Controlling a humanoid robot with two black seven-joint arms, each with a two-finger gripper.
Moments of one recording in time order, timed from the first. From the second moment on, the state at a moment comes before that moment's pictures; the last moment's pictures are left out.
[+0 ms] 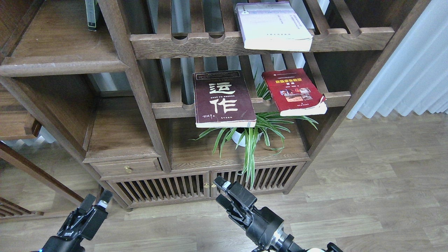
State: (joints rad) left arm 0.37 0.36 -1.16 -1.31 0.49 -0.49 -0.49; right arm -0.25 -0.01 0.99 1.47 0.10 0.29 -0.23
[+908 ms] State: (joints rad) left arm 0.36 0.29 -1.18 -1.28 0.48 -0.49 -0.49; right arm -0.03 -0.04 0.96 1.15 0.10 0.58 -0.23
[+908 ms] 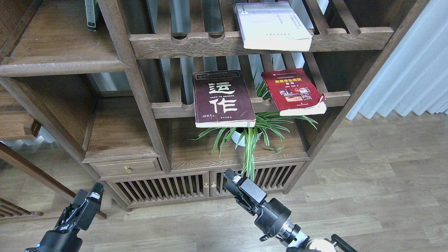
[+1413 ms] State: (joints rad) left arm 0.36 0.28 -1.24 -1.28 0.48 -0.49 -0.49; right arm -0.03 -0.03 0.97 1.08 0.10 0.58 -0.23
